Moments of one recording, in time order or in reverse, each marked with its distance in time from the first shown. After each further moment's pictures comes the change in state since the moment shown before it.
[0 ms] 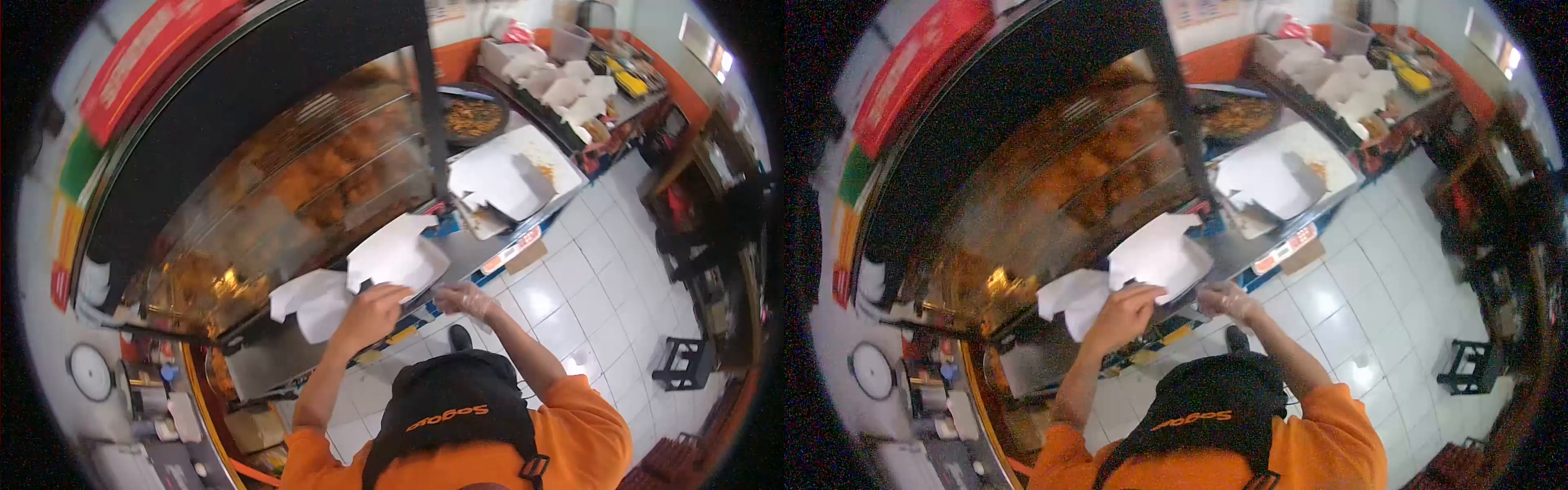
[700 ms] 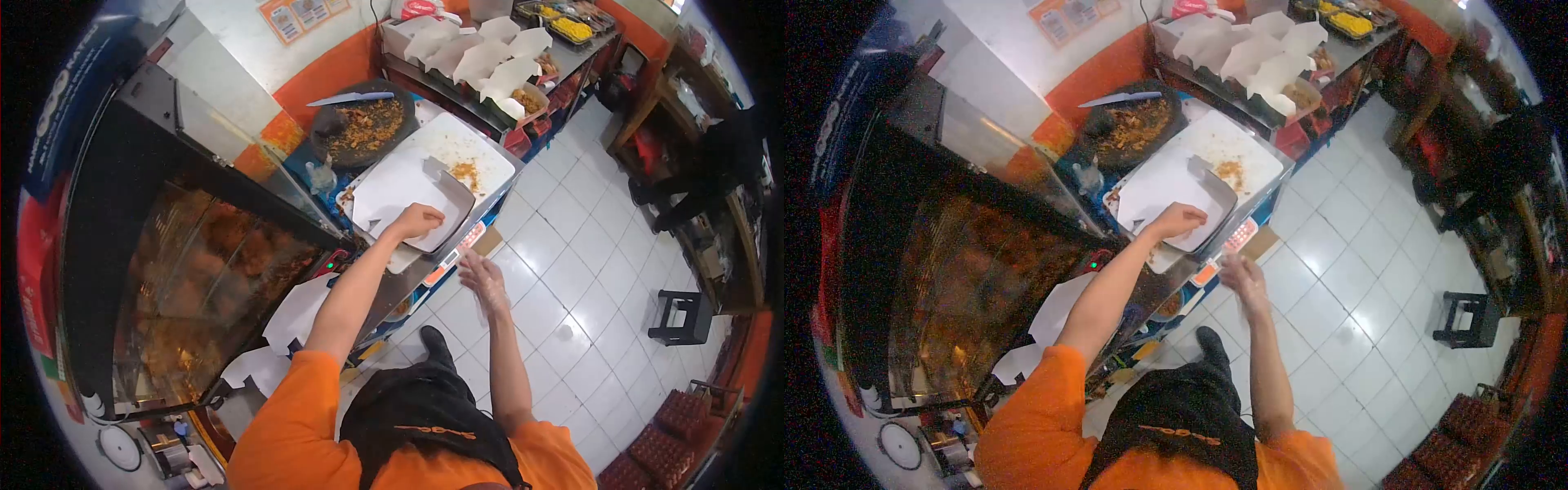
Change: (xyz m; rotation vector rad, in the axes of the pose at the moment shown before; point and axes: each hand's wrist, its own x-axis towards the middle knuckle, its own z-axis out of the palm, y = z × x) left_hand 0.373 -0.105 0.328 -0.660 -0.687 -0.409; right_hand -0.067 -0.009 -0.213 0.561 0.774 -0.307
